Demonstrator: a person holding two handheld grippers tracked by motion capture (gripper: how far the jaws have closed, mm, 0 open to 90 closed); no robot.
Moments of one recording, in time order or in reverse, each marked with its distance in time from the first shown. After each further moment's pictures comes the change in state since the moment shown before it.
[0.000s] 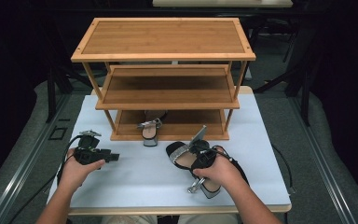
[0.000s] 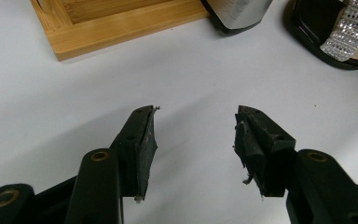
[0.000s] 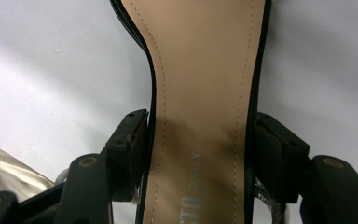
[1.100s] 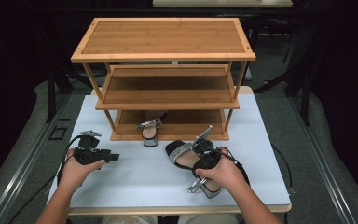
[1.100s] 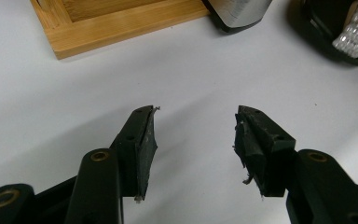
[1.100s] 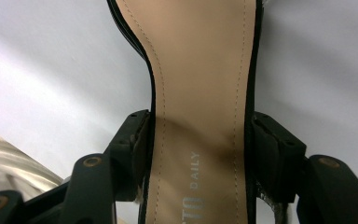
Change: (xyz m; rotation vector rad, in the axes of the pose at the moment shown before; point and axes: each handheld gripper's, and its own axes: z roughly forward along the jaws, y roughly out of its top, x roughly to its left) left arm 0.000 -0.001 0.000 0.000 -0.001 -0.002; right arm -0.002 -0.011 -0.012 -0.088 0.028 0.048
